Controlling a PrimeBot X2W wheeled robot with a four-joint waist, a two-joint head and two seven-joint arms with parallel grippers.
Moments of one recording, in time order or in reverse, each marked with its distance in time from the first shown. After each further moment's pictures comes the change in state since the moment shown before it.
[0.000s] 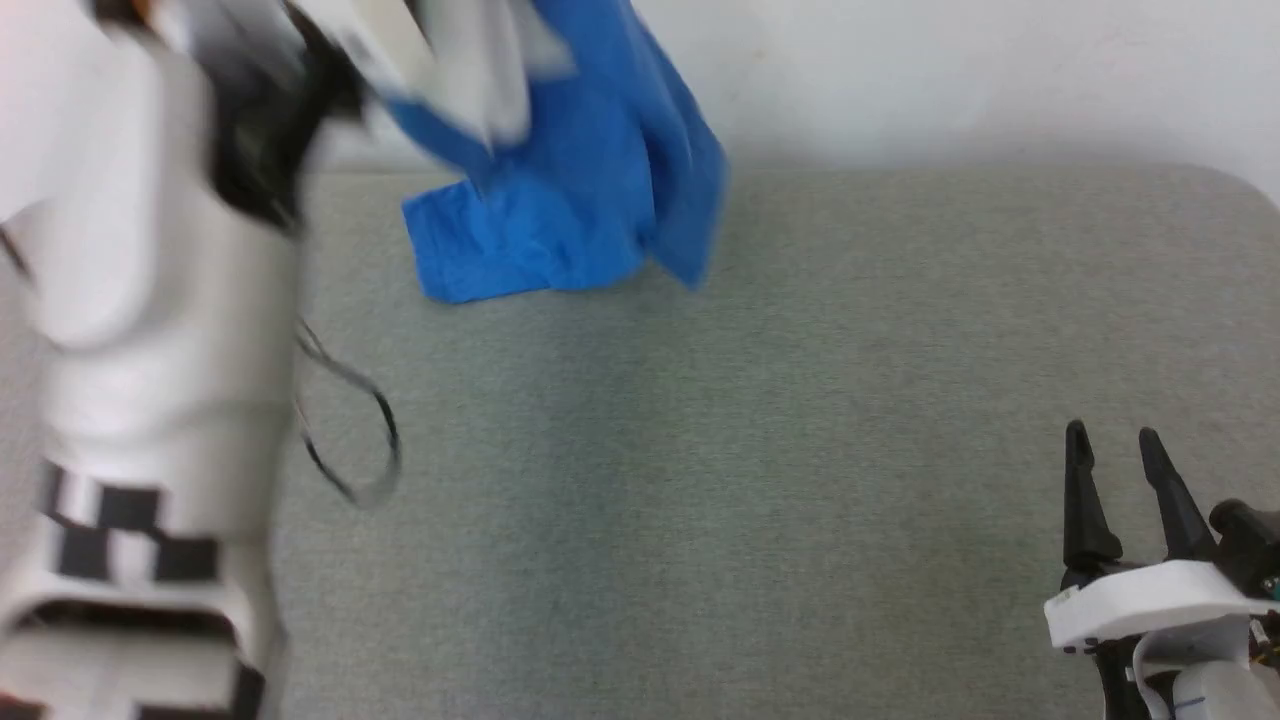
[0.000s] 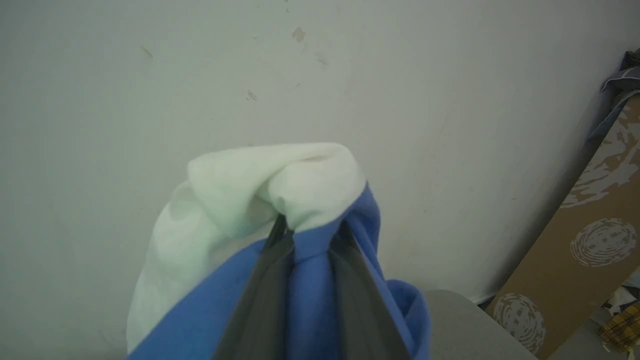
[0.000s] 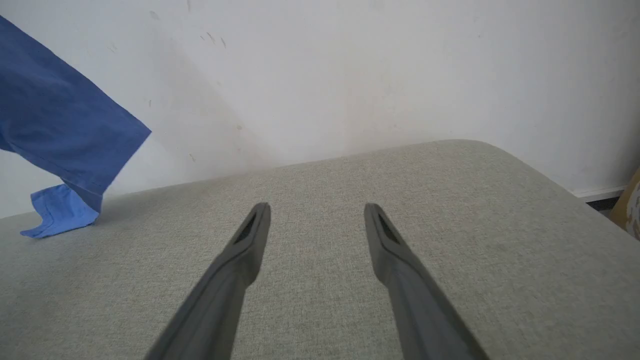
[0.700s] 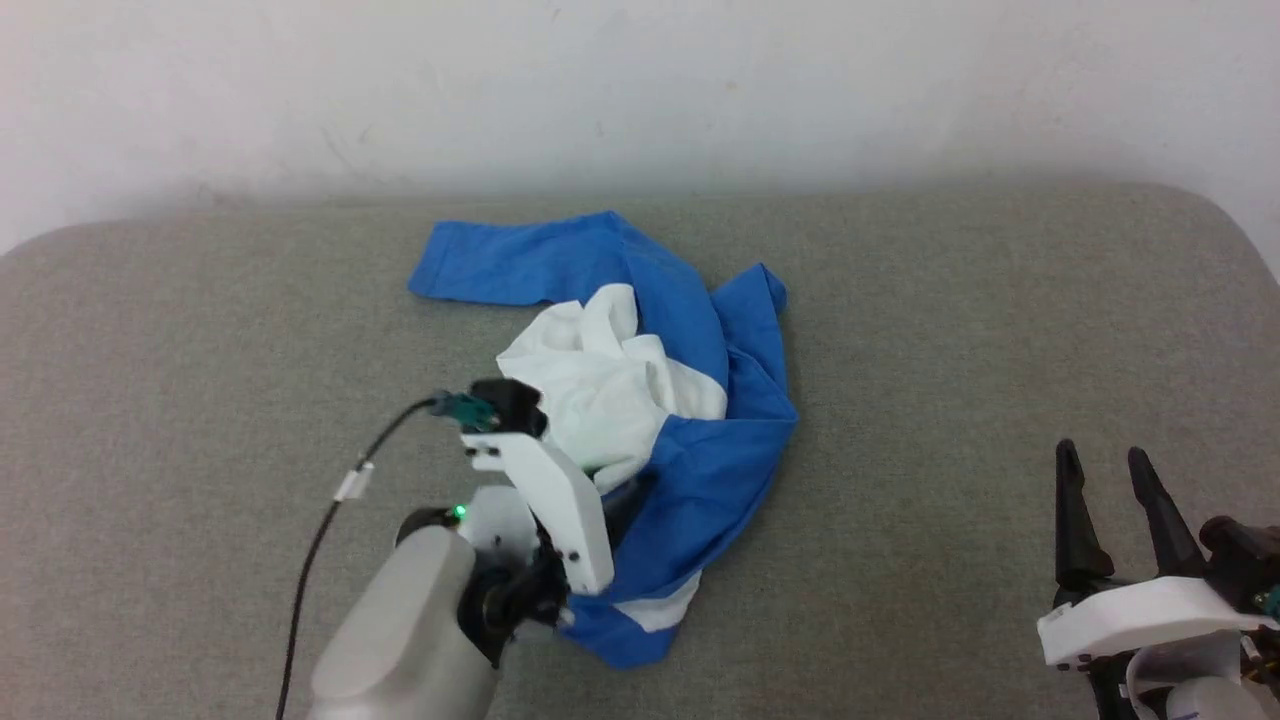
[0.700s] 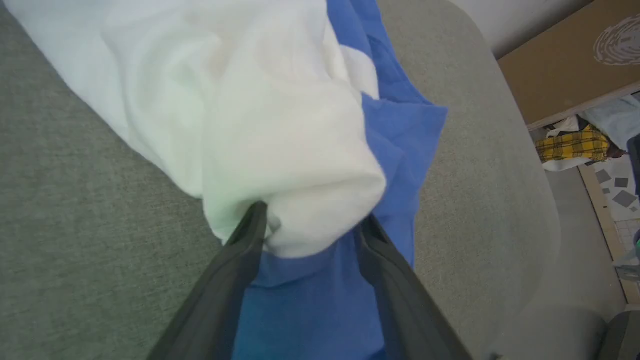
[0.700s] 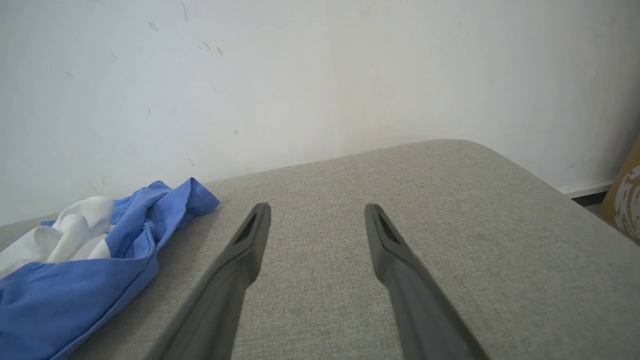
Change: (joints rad) left arm 0.627 -0.132 -0.200 0.083 -0.065 0.049 0.125; right arm 0.026 0.000 0.014 0.006 0.015 0.000 0.000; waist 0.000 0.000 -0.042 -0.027
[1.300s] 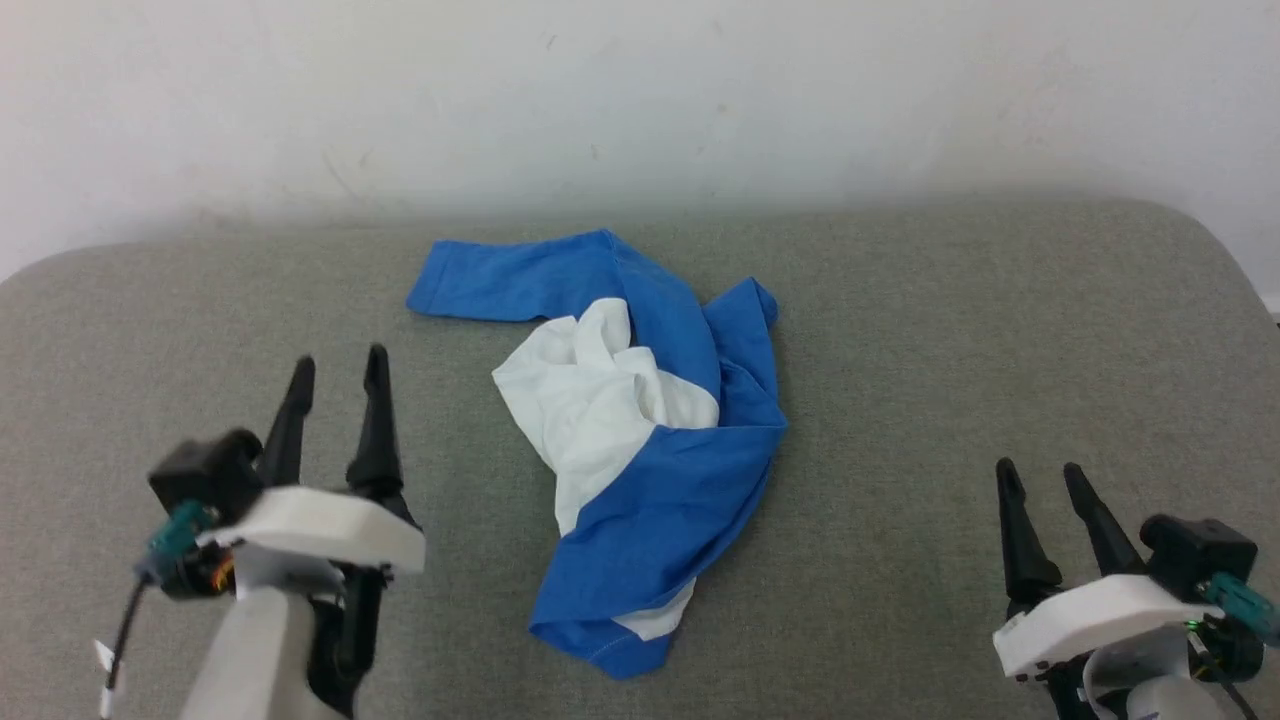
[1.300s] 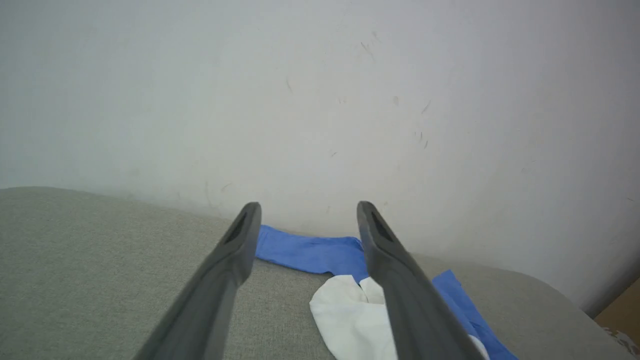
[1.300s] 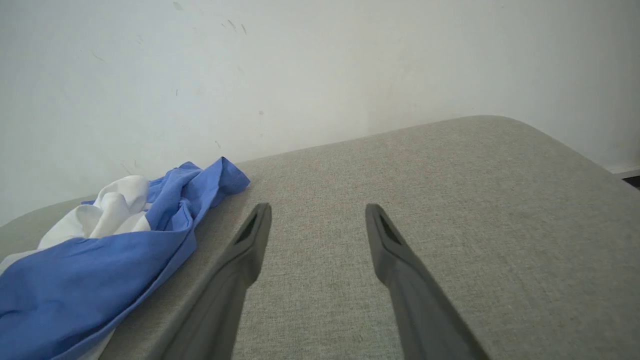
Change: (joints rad) left arm 0.184 0.118 0.282 -0.251 0.184 0.081 -0.702; right arm 0.000 0.000 0.082 0.029 0.047 0.000 0.058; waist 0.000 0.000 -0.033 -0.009
